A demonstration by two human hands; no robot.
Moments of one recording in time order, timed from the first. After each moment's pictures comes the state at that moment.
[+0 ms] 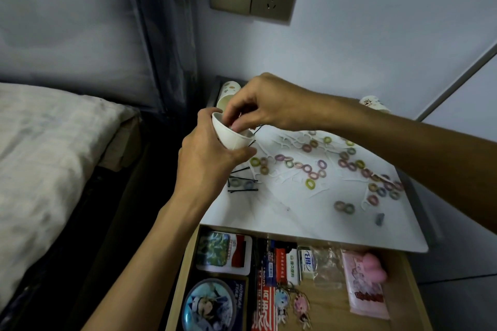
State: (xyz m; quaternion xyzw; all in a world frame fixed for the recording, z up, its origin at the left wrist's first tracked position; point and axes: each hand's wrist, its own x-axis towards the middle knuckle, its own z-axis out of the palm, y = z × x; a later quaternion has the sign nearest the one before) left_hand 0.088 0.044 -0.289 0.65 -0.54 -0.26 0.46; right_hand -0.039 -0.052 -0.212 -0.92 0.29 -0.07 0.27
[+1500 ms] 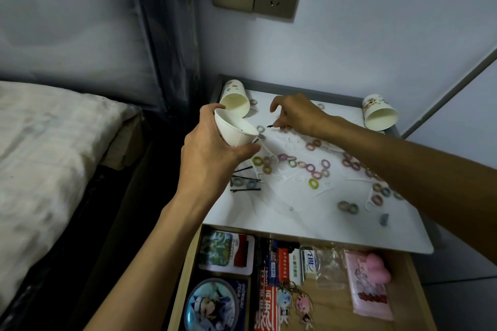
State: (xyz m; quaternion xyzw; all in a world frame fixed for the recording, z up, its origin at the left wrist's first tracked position) left_hand 0.089 0.045 -0.288 0.65 -0.54 -0.26 0.47; right_hand -0.093 -0.139 -0.315 -0.83 0.53 -0.04 0.16
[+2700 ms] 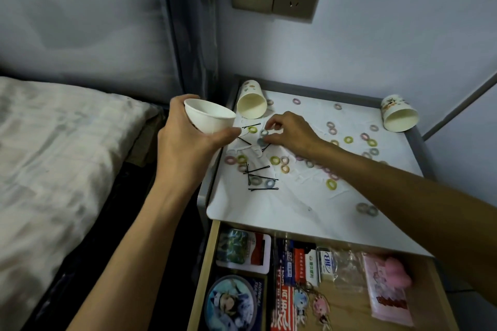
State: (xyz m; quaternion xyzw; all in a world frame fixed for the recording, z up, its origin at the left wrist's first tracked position) left_hand 0.138 0.049 -0.281 0.66 -0.47 -0.24 0.53; right_hand -0.062 -0.110 -0.356 -0.81 0.53 -0.14 0.20
